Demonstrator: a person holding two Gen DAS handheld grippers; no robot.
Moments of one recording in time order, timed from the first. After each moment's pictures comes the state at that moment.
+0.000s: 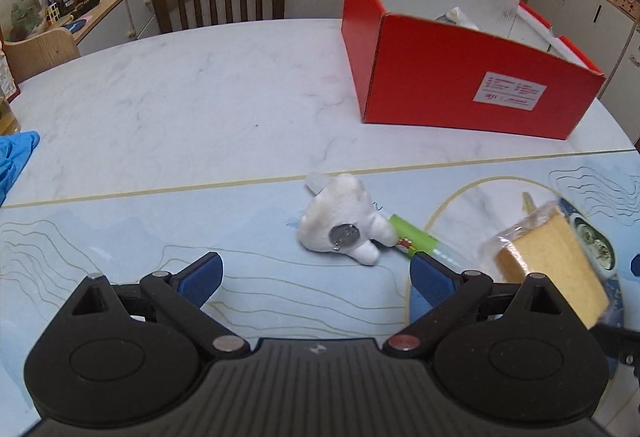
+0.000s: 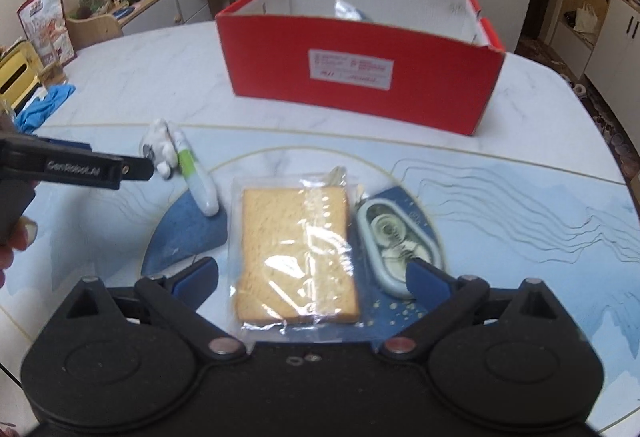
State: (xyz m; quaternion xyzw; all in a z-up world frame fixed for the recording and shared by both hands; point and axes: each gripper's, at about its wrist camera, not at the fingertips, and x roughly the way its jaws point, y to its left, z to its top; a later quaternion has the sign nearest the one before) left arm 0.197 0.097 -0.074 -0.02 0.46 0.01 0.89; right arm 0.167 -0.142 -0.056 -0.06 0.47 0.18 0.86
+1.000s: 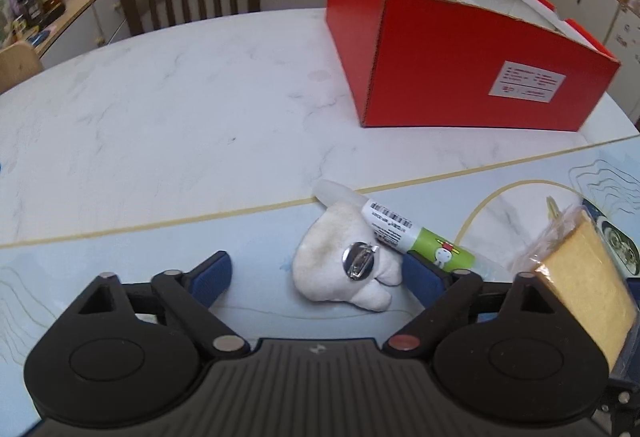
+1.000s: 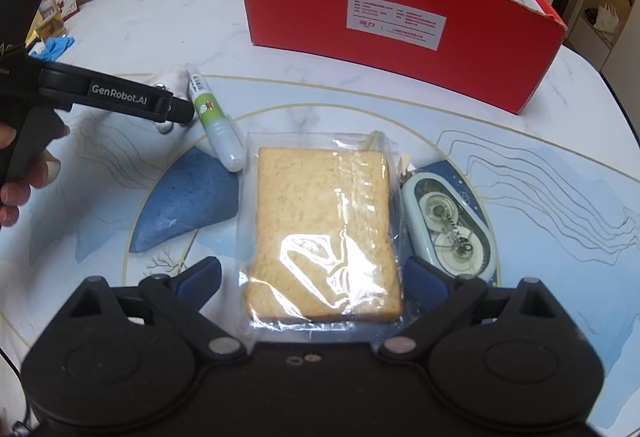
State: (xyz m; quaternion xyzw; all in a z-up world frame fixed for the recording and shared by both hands) left arm 0.238 0.102 -0.097 0.00 0.46 -0.03 0.89; right arm 0.180 -0.113 -0.092 -0.10 0.50 0.19 0.84
